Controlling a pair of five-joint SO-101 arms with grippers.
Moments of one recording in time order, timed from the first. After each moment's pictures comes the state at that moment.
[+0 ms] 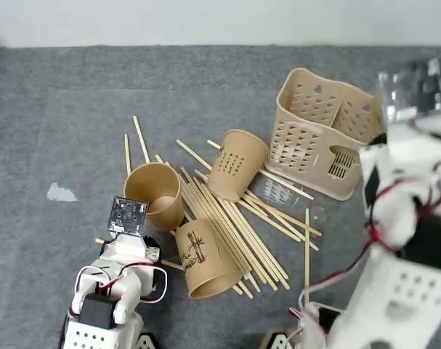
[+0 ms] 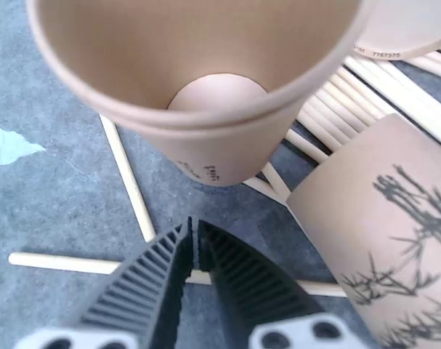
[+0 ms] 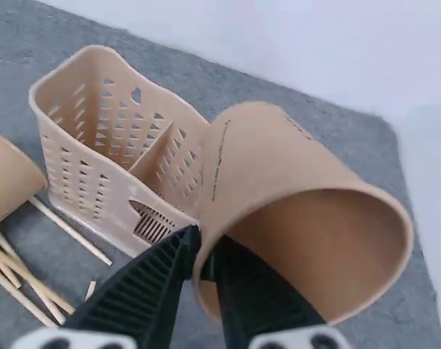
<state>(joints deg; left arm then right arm) 7.6 -102.7 97.2 70.5 6.6 13.5 -35.3 -7.7 87.0 27.1</state>
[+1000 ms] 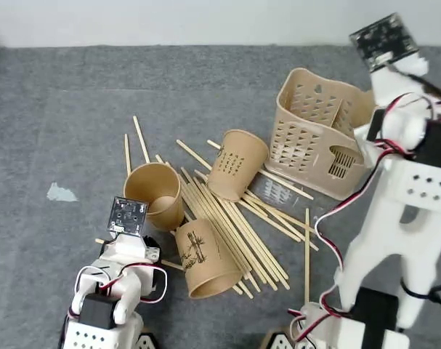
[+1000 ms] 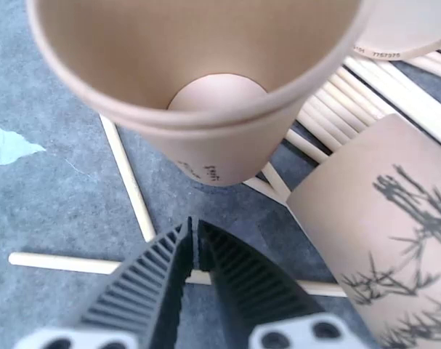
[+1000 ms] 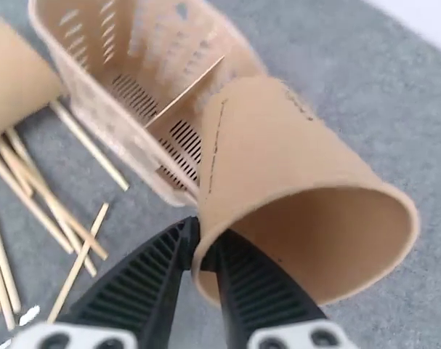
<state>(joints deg) 7.6 -102.7 97.2 70.5 6.6 12.4 -10.2 -26.5 100.5 37.4</state>
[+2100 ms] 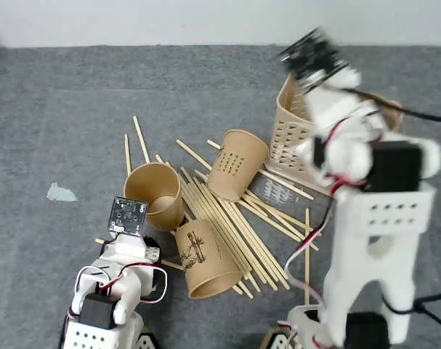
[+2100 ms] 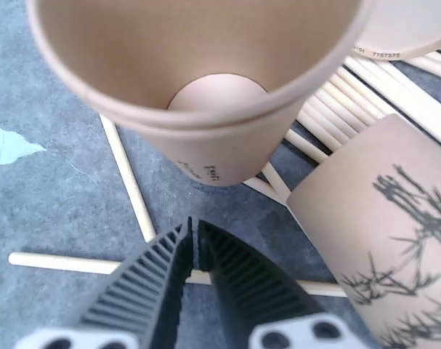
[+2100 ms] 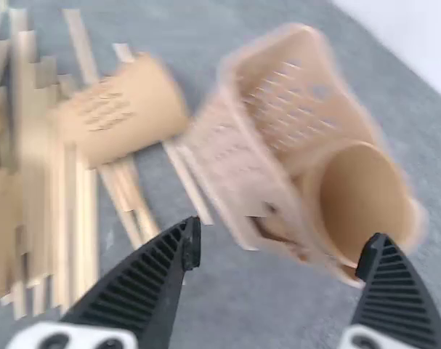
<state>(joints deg) 7.6 -102.7 97.2 70.5 6.6 -9.3 -21.8 -16.8 100.6 30.1</state>
